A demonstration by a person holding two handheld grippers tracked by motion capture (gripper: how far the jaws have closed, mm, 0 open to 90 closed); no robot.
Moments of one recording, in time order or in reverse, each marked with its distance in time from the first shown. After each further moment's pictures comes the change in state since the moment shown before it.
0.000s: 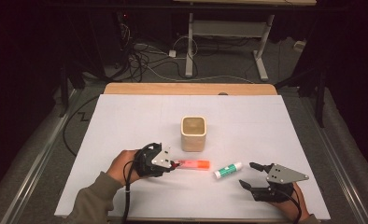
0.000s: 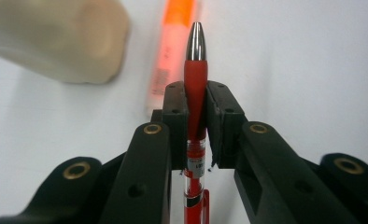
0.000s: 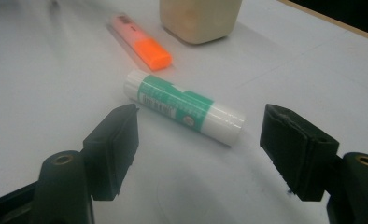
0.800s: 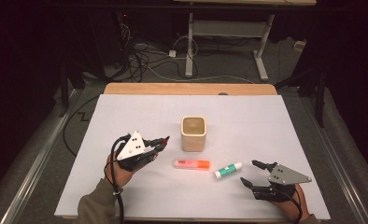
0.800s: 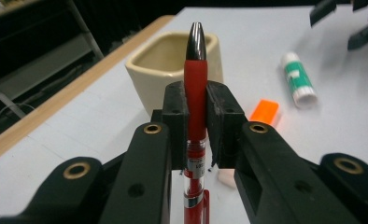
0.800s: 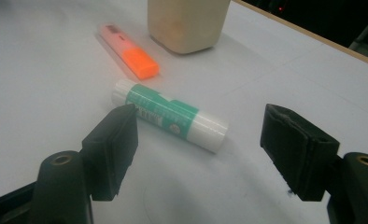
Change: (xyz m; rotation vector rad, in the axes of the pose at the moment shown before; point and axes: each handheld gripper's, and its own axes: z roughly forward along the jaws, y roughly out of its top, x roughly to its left) left arm 0.006 -0.037 -0.023 -0.486 0.294 -0.279; right arm 0.001 0.001 -0.004 -0.031 -0.056 -0.022
